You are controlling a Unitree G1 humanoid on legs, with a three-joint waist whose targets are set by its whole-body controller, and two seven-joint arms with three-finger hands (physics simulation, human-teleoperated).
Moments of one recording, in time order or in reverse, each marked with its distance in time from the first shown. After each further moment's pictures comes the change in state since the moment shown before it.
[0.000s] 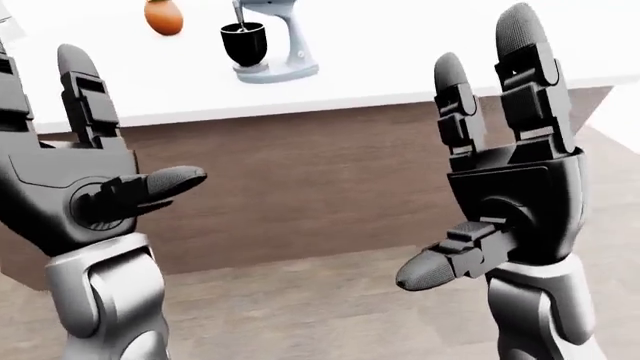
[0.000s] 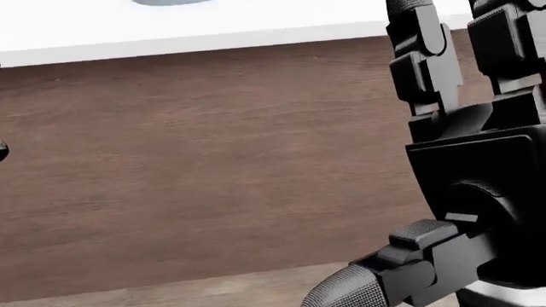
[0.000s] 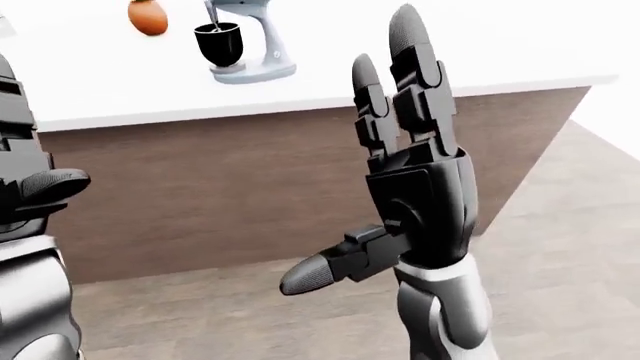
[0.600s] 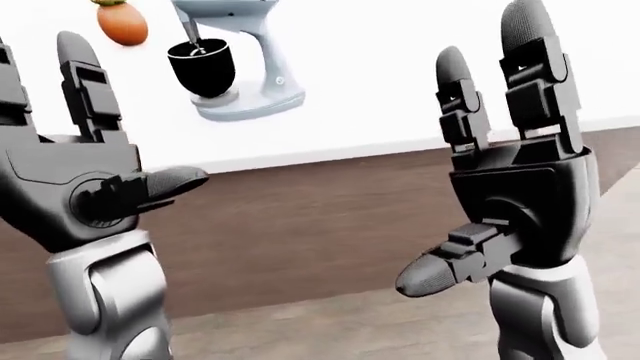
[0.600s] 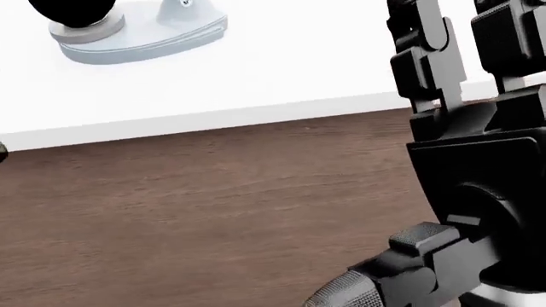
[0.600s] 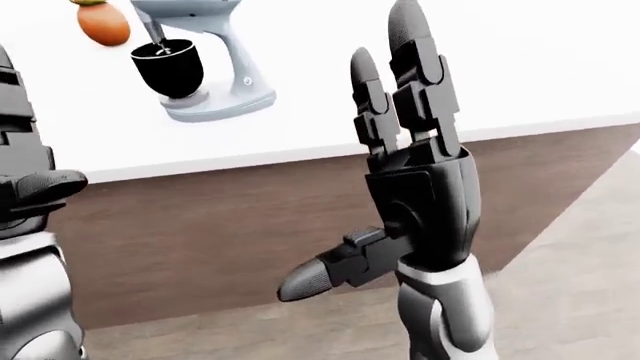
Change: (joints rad) left arm -0.017 0.005 -0.017 0.010 -0.013 -0.035 -0.021; right arm -0.007 0.008 0.001 -0.014 -0.021 -0.004 0.023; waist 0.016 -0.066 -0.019
